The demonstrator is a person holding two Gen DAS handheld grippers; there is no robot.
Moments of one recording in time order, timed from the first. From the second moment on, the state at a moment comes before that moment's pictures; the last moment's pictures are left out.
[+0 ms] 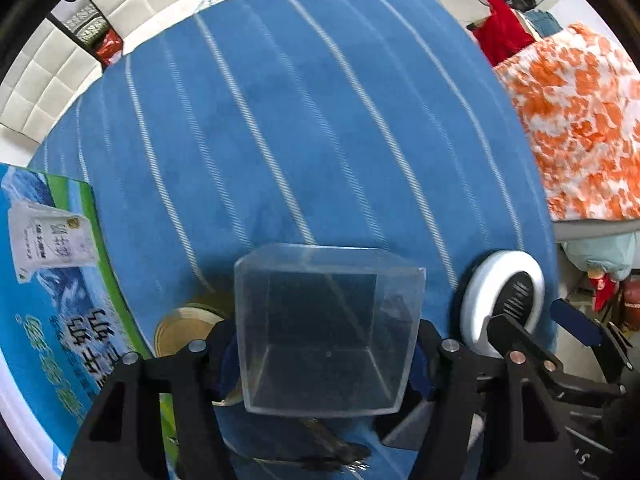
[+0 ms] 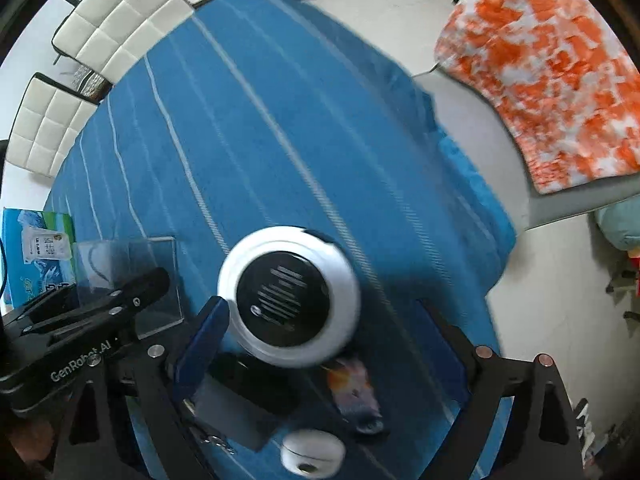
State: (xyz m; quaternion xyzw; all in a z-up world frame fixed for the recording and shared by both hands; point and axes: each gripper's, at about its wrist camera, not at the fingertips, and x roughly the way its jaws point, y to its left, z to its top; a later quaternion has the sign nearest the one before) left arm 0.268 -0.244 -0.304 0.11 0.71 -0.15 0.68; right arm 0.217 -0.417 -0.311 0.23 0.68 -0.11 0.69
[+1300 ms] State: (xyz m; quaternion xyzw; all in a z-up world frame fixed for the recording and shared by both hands) left arm 0.203 -0.058 -0.092 0.04 0.58 -0.10 0.81; right arm 0.172 -0.219 -0.088 0.06 0.57 -0.03 0.82
